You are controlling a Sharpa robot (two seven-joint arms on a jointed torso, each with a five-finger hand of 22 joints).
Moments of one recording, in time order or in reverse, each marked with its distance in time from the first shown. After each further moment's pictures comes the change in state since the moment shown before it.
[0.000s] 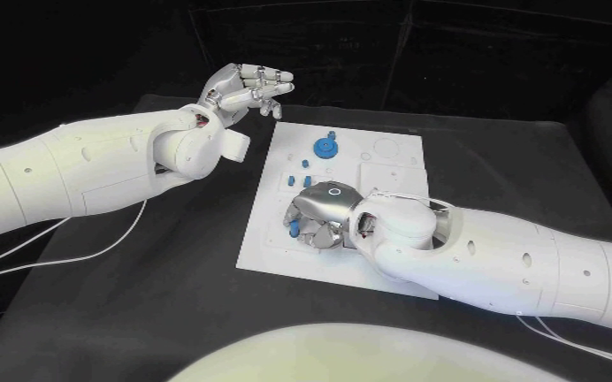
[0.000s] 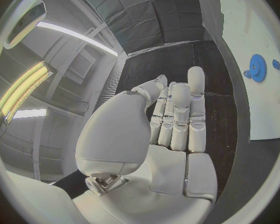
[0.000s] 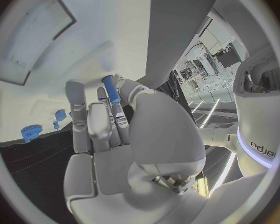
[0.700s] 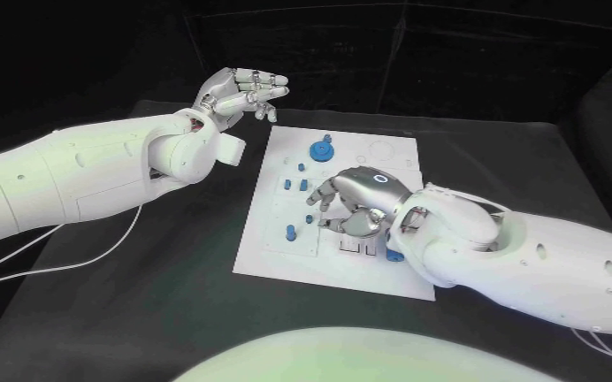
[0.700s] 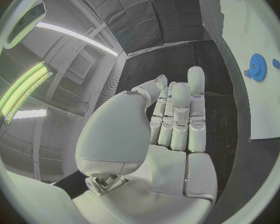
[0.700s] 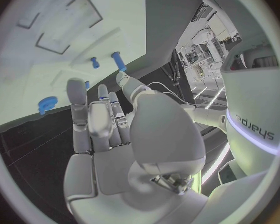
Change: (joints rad) left arm 0.000 0.000 -0.001 -0.005 0.000 0.001 -0.002; left_hand 0.000 0.000 0.000 0.000 0.000 0.000 0.000 0.000 0.000 0.000 0.000 0.000 0.000 0.000 0.000 0.000 0.000 0.000 0.000 0.000 0.000 0.000; right arm 0.016 -0.226 0.031 0.162 0.077 -0.183 0.036; right_hand -0.019 0.015 -0.115 0.009 0.044 -0.028 -0.005 0.025 0.015 0.085 -0.021 0.132 0.034 0.008 -0.008 0.007 0.028 0.016 0.052 -0.005 0.002 0.035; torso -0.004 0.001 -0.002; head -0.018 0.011
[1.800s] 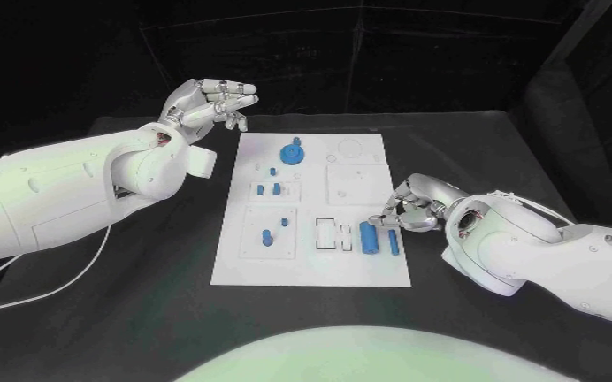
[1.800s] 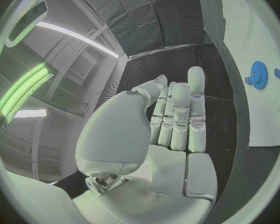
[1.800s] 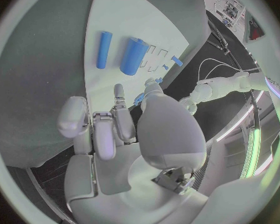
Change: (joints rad) left arm -0.011 -0.008 -0.008 0.004 0.000 0.008 -0.001; left_hand 0.000 0.000 0.000 0.000 0.000 0.000 0.000 0.000 -0.001 0.000 0.000 -0.004 0.000 0.000 0.000 0.000 -0.001 0.000 0.000 0.000 -0.004 -0.002; right arm -0.017 -0.309 -0.034 0.116 0.305 -0.061 -0.411; right_hand -0.191 0.022 -0.478 0.307 0.122 0.112 -0.086 0.194 0.149 0.318 -0.091 1.119 1.198 -0.001 -0.075 0.235 0.298 -0.055 0.168 -0.074 0.198 0.346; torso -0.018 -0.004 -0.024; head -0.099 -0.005
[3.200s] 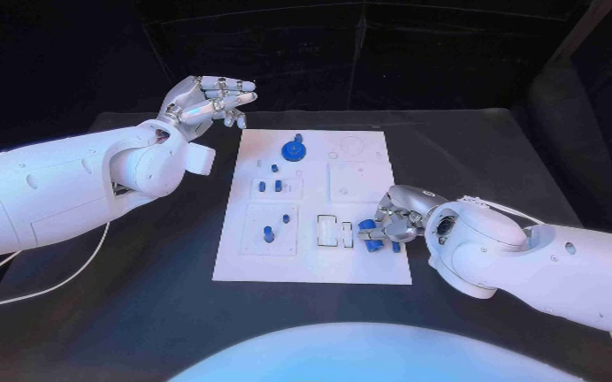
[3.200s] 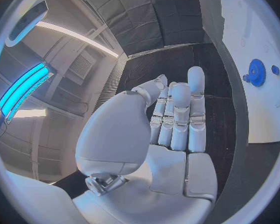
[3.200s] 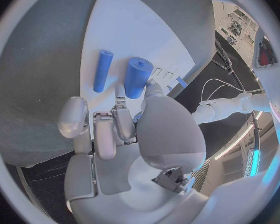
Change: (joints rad) left arm -0.001 -0.010 -0.001 0.002 0.000 0.003 -0.001; left_hand 0.000 0.000 -0.003 -0.003 0.000 0.000 0.000 0.000 0.000 0.000 0.000 0.000 0.000 0.000 0.000 0.000 -0.001 0.000 0.000 0.000 0.000 -0.001; right arm -0.042 0.098 0.001 -0.051 -0.132 0.100 -0.076; right_hand 0.062 0.035 -0.014 -0.005 0.109 -0.005 -0.005 0.047 0.061 0.004 -0.005 0.000 0.015 0.000 0.000 0.004 0.000 0.000 0.000 0.000 0.011 0.015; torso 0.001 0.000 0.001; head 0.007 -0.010
